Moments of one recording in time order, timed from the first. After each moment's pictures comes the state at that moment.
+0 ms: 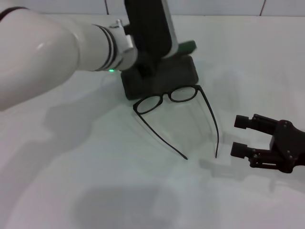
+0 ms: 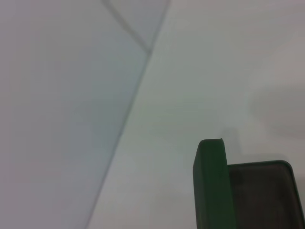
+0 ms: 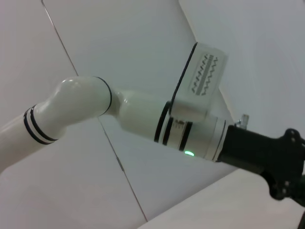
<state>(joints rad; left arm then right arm) -0.56 -2.10 1.79 1.29 2.78 0.81 -2.27 0.41 2.02 -0.98 -0.46 -1.58 -1.74 1.28</state>
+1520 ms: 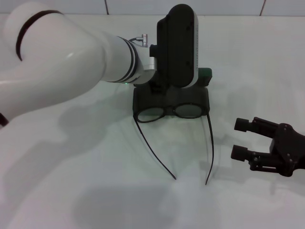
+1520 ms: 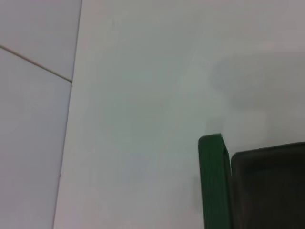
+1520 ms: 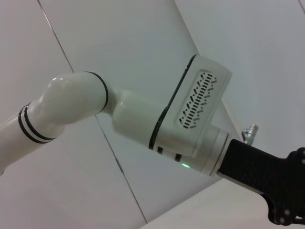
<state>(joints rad) -0.61 -2.10 1.89 1.29 2.78 0.89 -2.16 0.40 2.02 -0.98 -0.44 -1.58 -1.74 1.26</state>
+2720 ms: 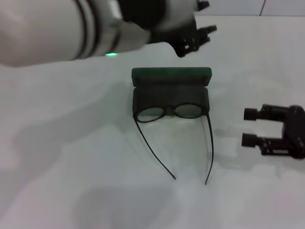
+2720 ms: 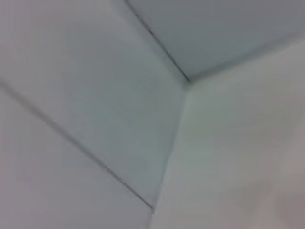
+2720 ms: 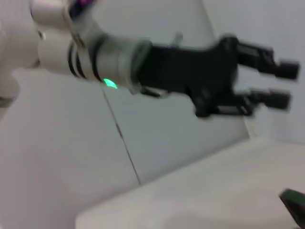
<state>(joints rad) -0.31 -2.09 1.76 1.89 2.48 0.96 -2.16 0.41 1.98 -1.02 -0.68 -1.63 -1.73 1.41</state>
